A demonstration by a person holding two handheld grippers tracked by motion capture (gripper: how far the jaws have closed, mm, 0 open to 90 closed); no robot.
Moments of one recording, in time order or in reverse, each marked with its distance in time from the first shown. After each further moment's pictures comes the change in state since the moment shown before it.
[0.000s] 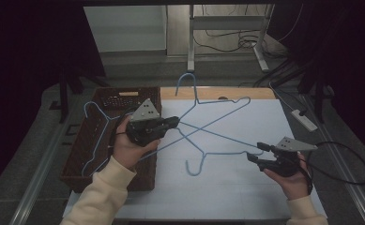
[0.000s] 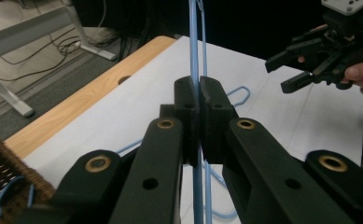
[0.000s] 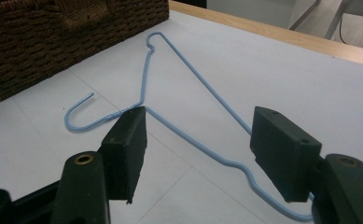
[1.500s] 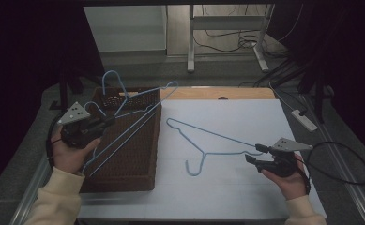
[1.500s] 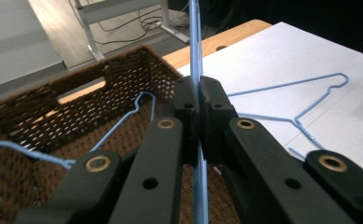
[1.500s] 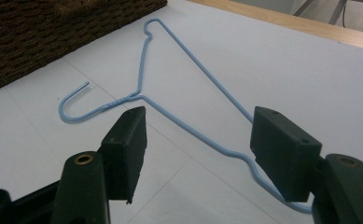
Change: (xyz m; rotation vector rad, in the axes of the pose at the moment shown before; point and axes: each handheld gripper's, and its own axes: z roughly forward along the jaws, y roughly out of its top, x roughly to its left) left arm 0.074 -0.081 -0.103 0.017 0.292 -0.188; right arm 0.000 -0.005 0.008 0.037 -0.002 0.006
